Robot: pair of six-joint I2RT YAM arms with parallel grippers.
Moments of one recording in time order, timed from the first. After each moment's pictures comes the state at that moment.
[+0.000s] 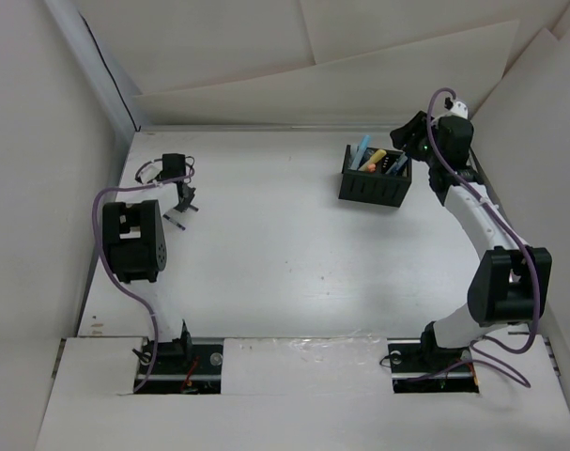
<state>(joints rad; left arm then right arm) 0.04 1.90 1.21 -0.28 -0.31 -0.99 0.03 1.53 1.24 0.07 -0.12 0.51</state>
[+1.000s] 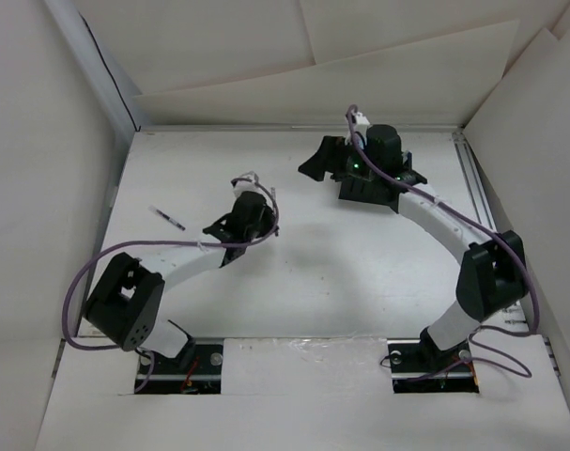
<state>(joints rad) -0.58 1.45 0.79 0.06 -0.23 -0.75 0.40 1.59 1.30 0.03 -0.43 0.48</state>
